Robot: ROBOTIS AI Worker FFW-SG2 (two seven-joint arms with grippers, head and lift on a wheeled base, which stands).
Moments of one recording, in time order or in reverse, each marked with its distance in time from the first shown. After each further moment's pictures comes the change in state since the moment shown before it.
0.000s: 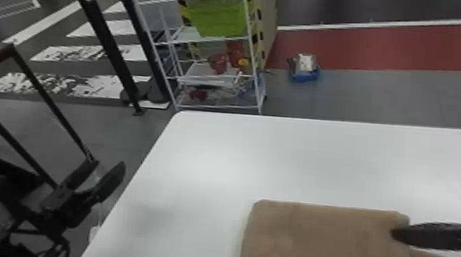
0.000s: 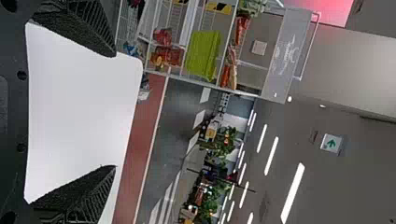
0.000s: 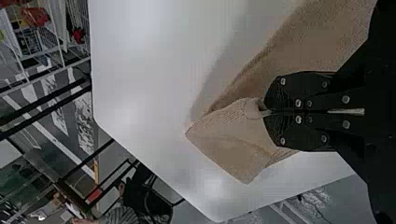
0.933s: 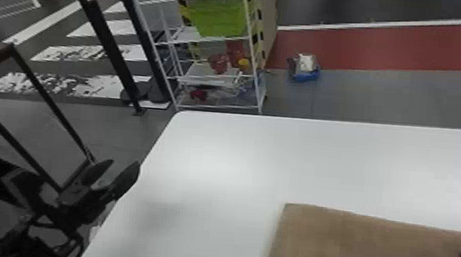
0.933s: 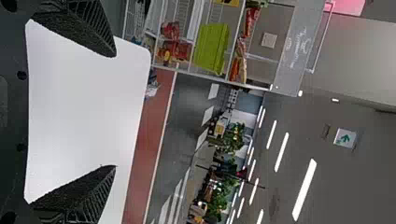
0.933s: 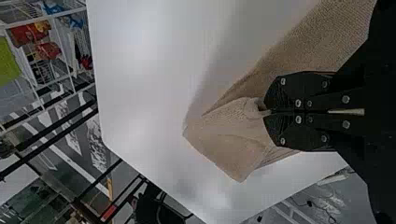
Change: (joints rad) left arm -0.005 0.000 -0.064 0.002 -0.041 0.000 0.031; right arm 0.196 -0.105 -0.252 -0.108 -0.061 0.000 0.070
